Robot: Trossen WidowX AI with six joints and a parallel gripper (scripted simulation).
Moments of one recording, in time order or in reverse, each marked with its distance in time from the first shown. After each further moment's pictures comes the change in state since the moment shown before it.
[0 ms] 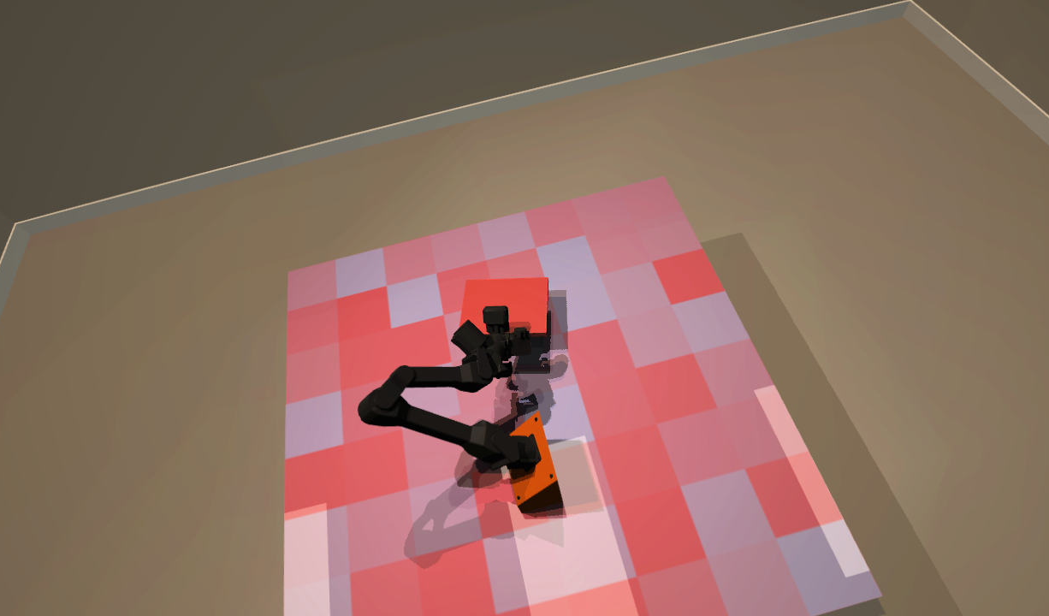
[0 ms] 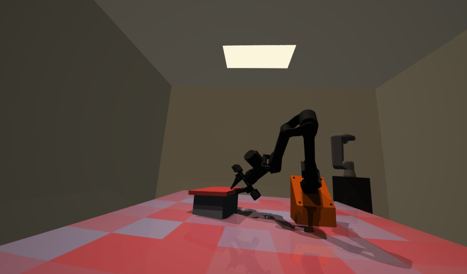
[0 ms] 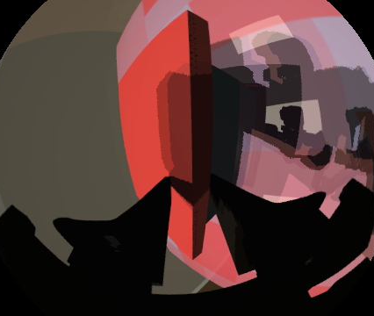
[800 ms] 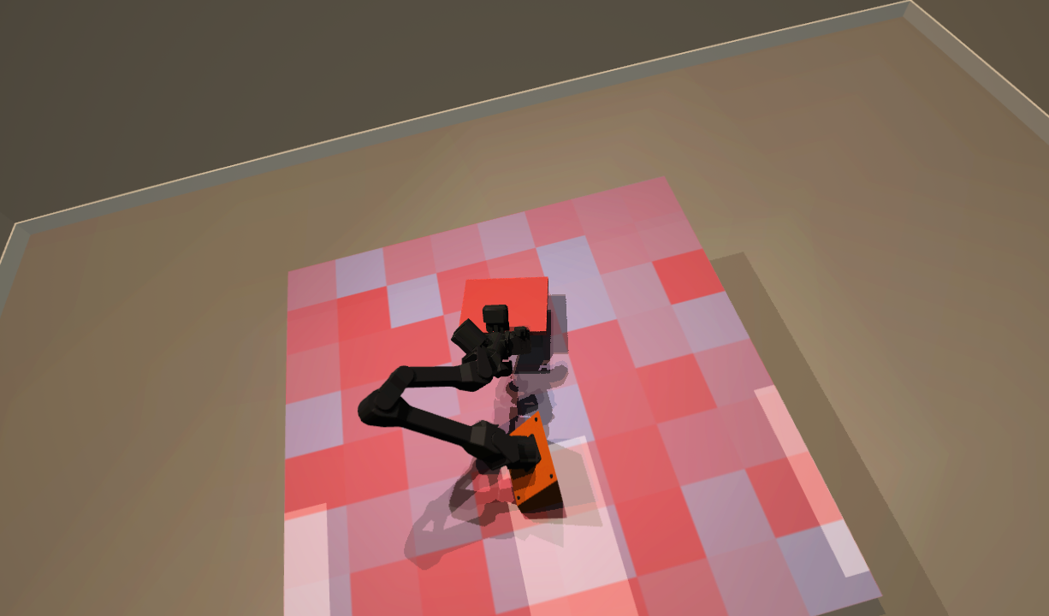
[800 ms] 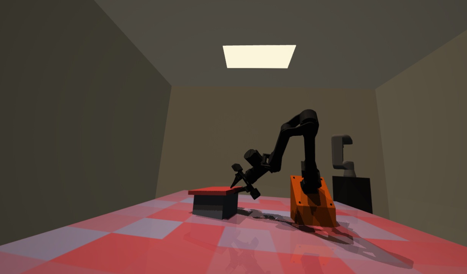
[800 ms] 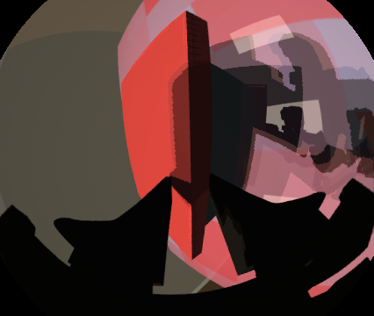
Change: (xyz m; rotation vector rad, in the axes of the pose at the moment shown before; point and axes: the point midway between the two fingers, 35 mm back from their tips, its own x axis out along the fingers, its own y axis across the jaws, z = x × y) arm -0.001 0.004 0.000 0.000 0.000 0.005
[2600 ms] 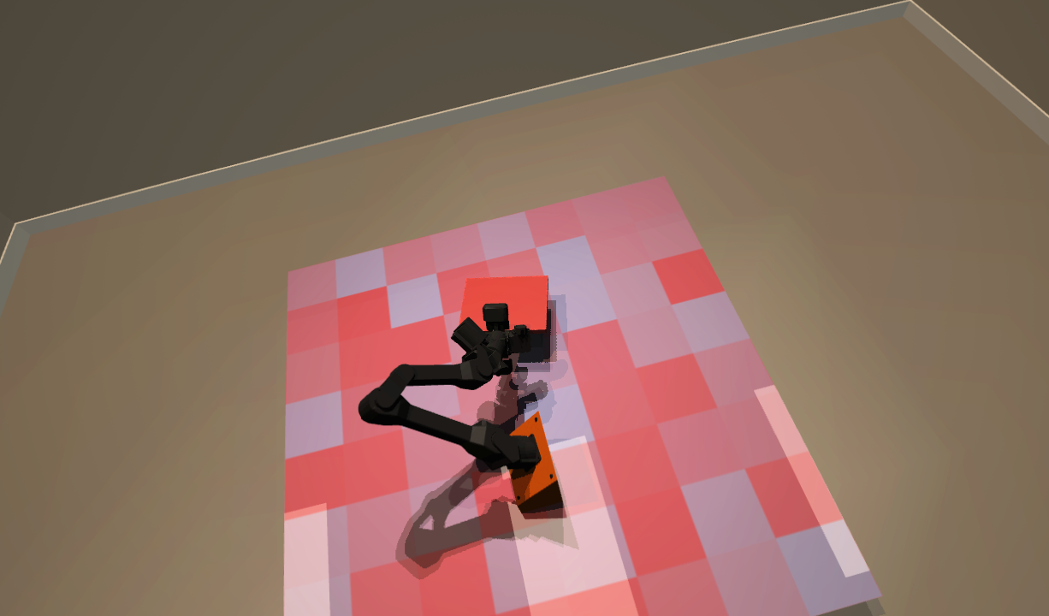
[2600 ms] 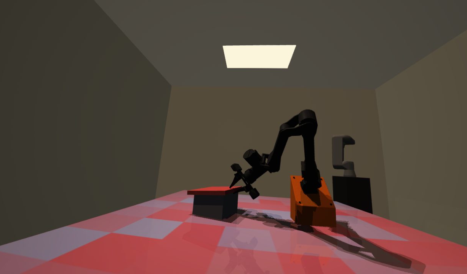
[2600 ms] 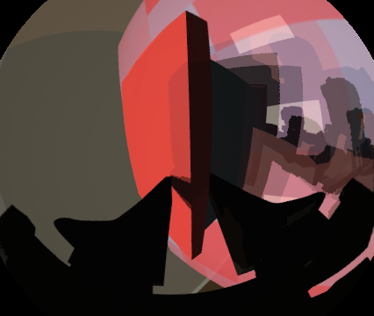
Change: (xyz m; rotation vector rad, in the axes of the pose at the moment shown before) arm 0.003 0.003 0.000 -0.001 0.001 0.001
